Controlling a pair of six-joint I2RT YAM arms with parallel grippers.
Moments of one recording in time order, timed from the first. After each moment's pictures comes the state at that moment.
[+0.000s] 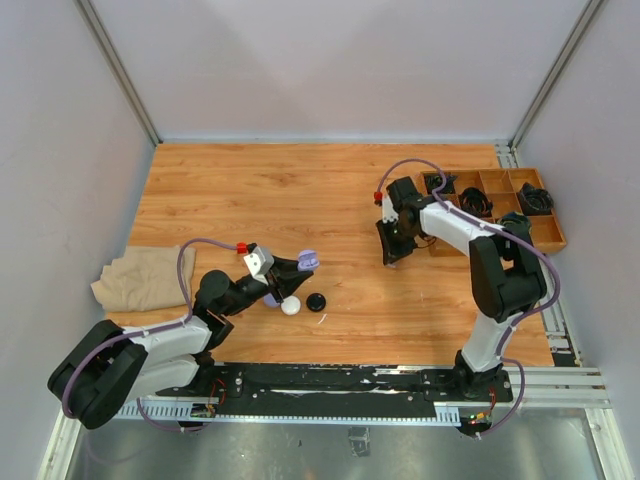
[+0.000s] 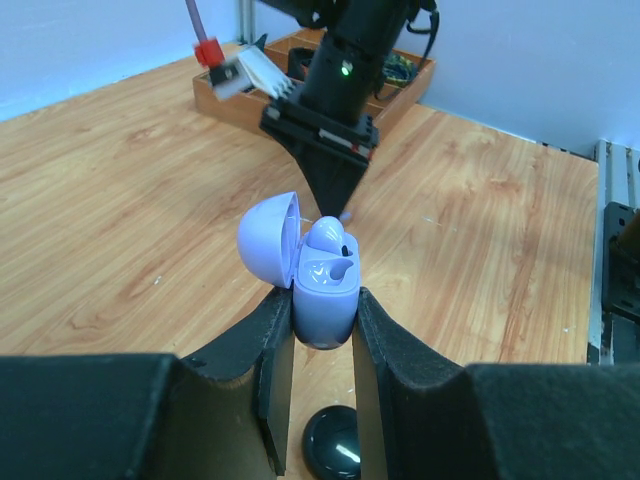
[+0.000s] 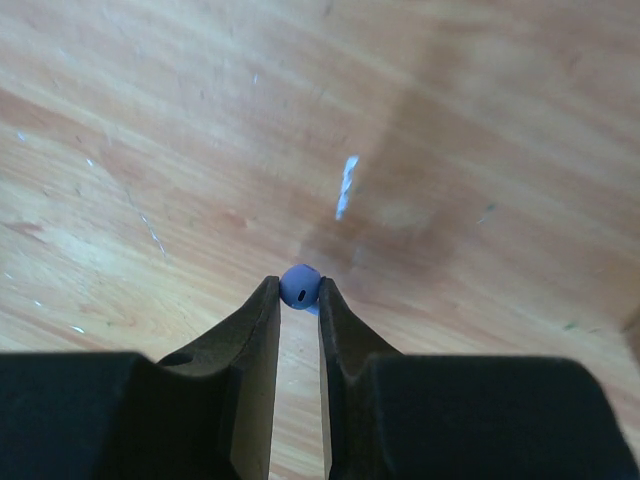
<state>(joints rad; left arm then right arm) -0.61 1.09 0.12 1.12 0.43 -0.15 0.36 1.79 1.21 -0.66 -0.20 0.05</state>
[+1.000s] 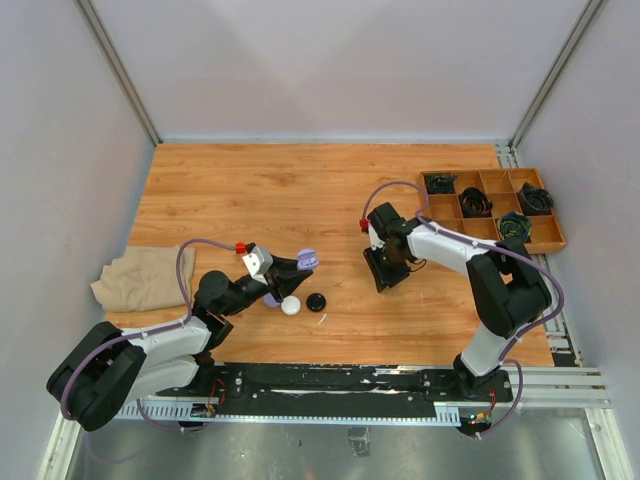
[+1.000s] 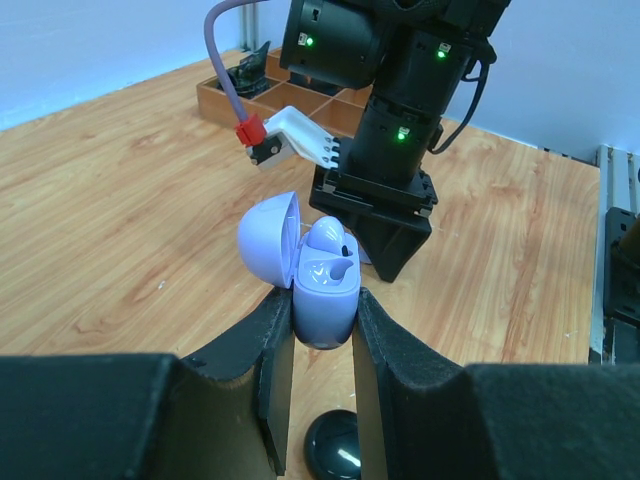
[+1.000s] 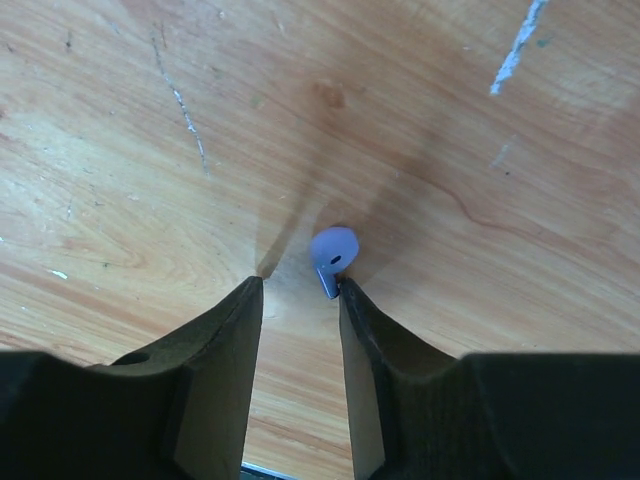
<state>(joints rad) -0.61 1.08 0.12 1.12 0.42 -0.15 0.55 1.70 1.03 -0.67 -0.09 0.12</state>
